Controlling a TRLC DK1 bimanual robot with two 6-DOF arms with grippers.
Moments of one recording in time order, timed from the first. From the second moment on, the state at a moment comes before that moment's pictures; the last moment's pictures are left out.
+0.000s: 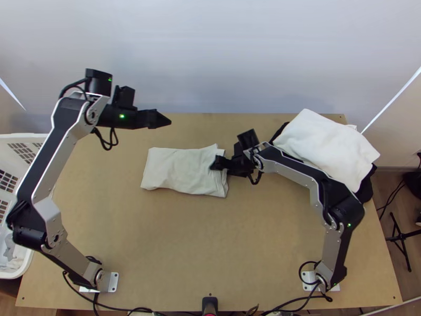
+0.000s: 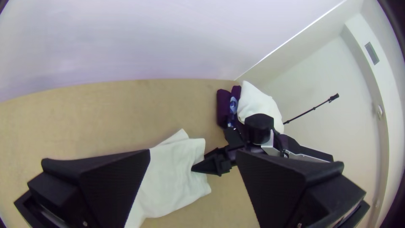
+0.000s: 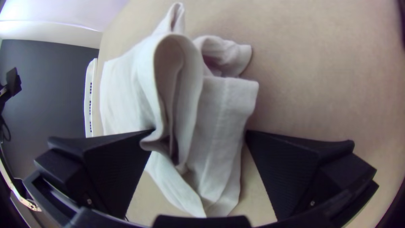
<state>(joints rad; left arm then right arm) -0.17 1.74 1.87 -0.93 0.64 -0.16 0.54 2.02 1.36 -0.33 -0.43 0.65</state>
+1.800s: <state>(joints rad) -0.06 1.66 1.73 -0.93 0.65 -0.12 -0.06 1.60 1.79 -0.55 -0.72 0.61</state>
